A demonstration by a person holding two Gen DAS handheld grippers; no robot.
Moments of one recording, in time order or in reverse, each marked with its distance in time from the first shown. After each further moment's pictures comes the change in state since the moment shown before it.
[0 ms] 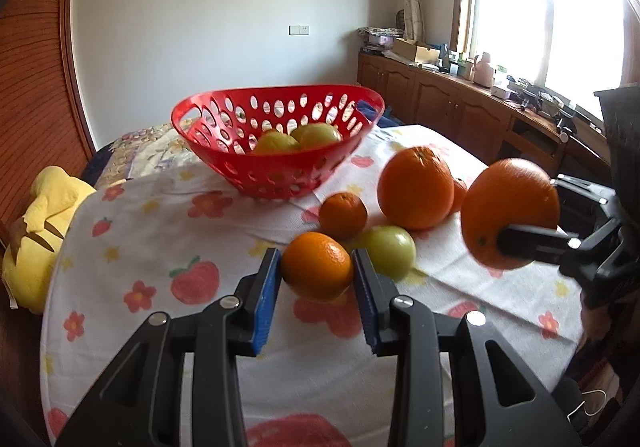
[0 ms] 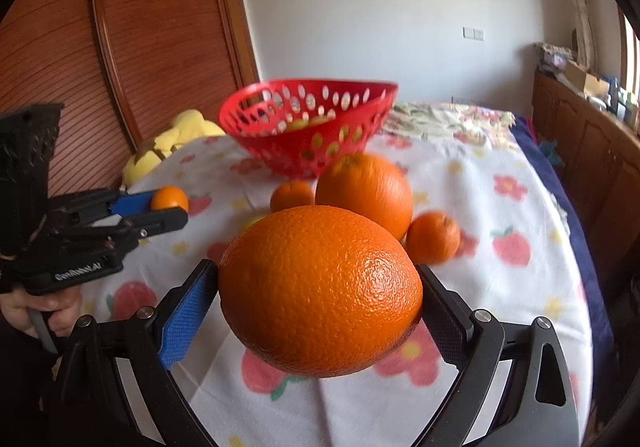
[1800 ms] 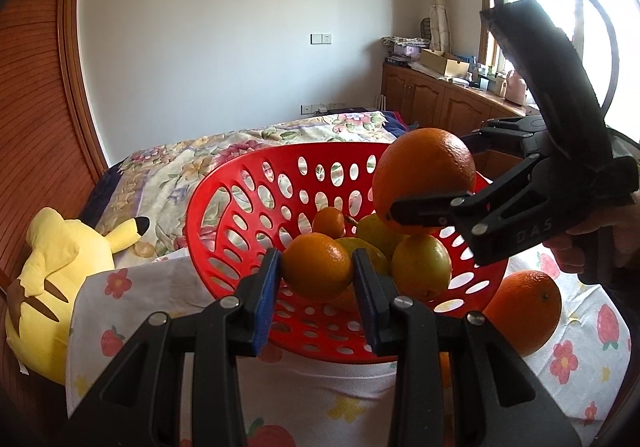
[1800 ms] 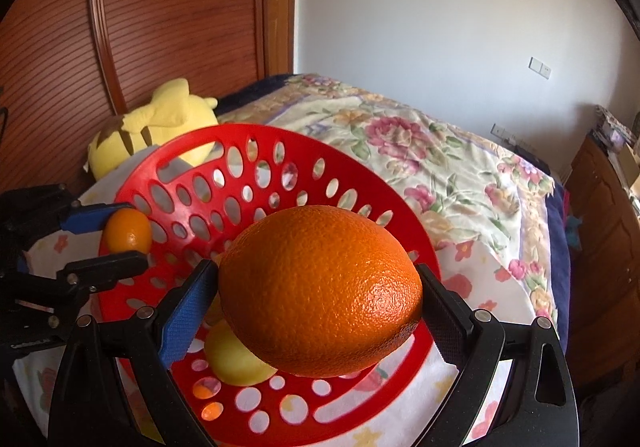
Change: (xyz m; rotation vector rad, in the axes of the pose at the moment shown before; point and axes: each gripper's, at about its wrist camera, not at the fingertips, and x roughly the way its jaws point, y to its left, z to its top) left arm 0.087 0.066 0.100 -0.014 -0.021 0.058; right arm 0.176 -0.024 0.173 -0.278 0.173 0.034
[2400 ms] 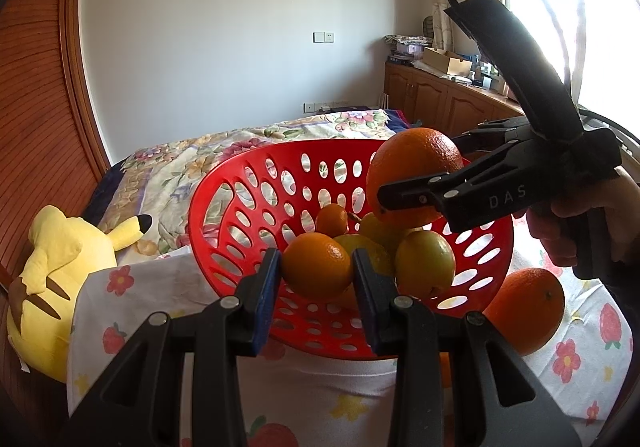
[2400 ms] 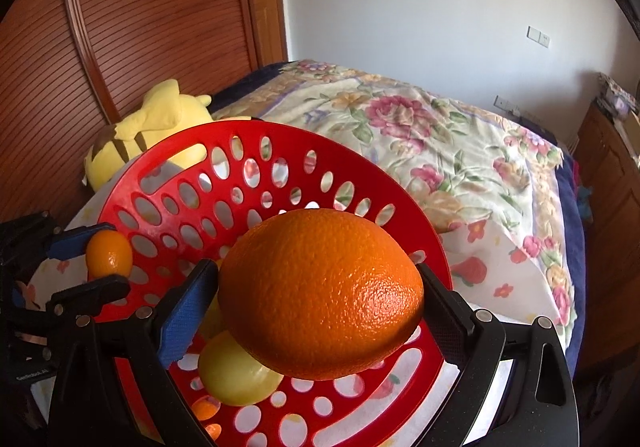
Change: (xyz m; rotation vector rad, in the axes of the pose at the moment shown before) left arm 0.000 0.001 -0.002 0.000 0.007 0.012; right arm 0.018 -0.015 0.009 0.093 0.051 0.037
